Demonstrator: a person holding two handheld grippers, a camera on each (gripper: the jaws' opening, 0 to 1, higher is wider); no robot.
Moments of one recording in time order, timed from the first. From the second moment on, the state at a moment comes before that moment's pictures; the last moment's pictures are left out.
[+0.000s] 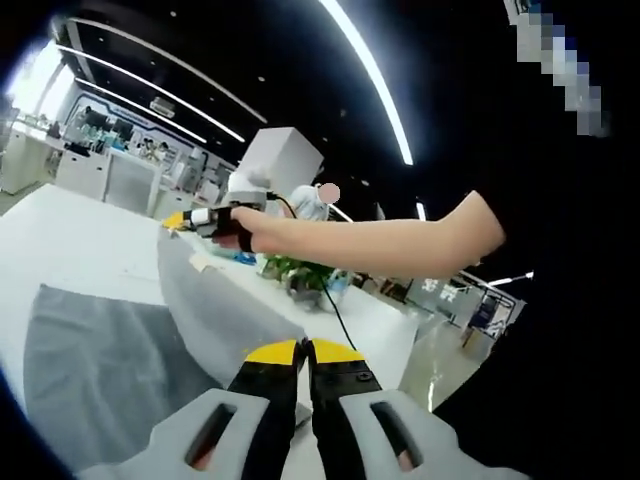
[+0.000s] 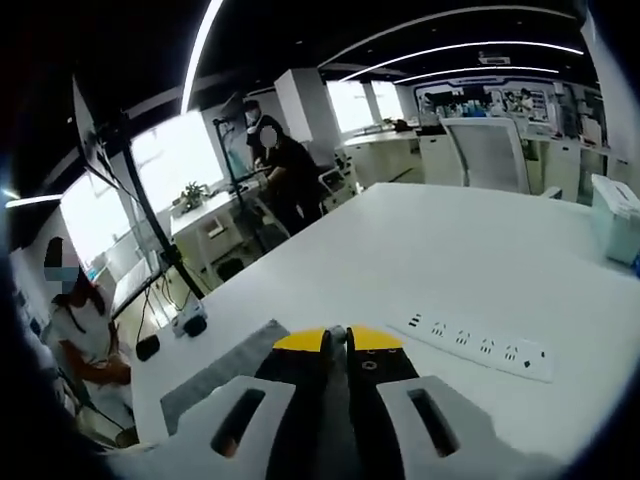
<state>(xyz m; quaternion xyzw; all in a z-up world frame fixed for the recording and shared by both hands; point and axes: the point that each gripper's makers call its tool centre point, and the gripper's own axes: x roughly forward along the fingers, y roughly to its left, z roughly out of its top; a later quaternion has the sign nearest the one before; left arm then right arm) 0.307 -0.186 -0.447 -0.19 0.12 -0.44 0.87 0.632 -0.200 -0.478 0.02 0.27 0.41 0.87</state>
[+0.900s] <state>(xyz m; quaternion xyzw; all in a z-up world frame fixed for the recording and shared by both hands) 0.306 -0.153 -0.460 -0.17 0.13 -0.41 0.89 0.628 -0.169 -0.488 0.05 0.29 0.41 0.86</state>
